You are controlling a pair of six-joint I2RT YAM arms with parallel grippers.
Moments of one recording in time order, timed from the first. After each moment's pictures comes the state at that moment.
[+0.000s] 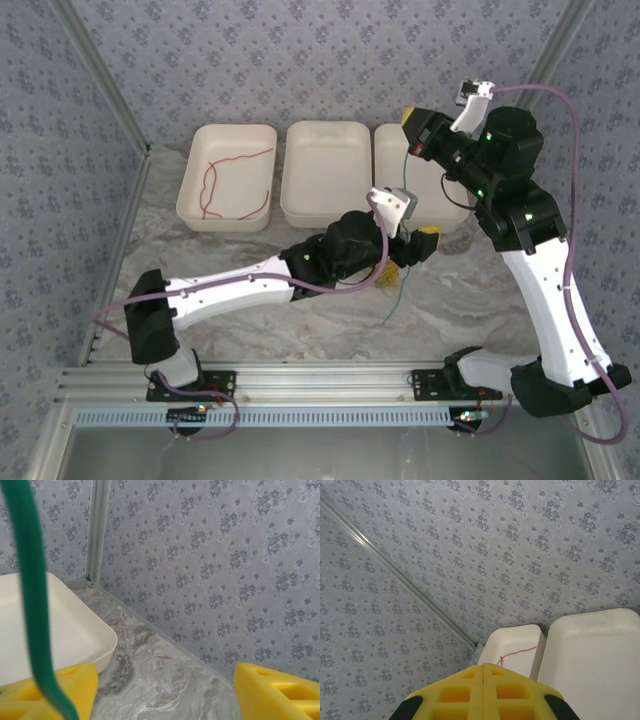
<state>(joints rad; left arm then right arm) -1.22 1.66 1.45 0.12 -0.20 -0.34 0.38 1.21 1.72 -0.54 -0.15 0.63</state>
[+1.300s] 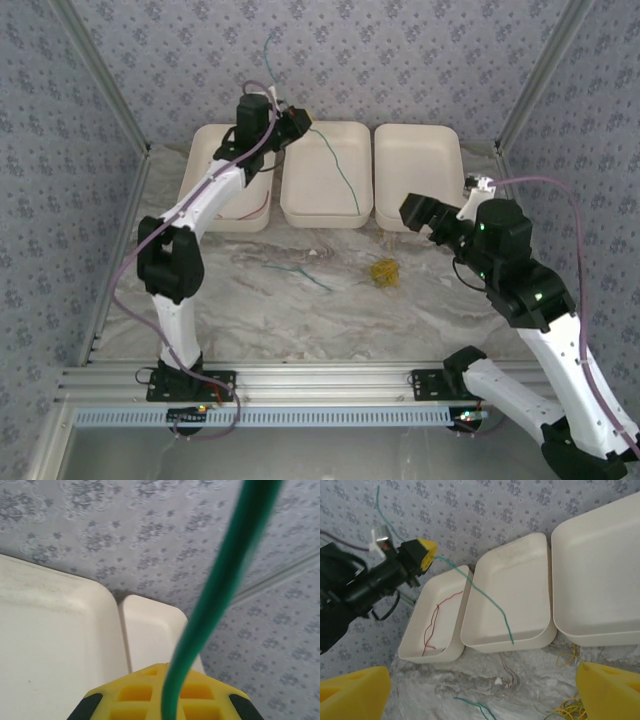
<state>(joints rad) -0.40 2.01 1.83 -0.05 0.30 -0.79 0.49 0.79 1.20 -0.71 0.08 0.64</state>
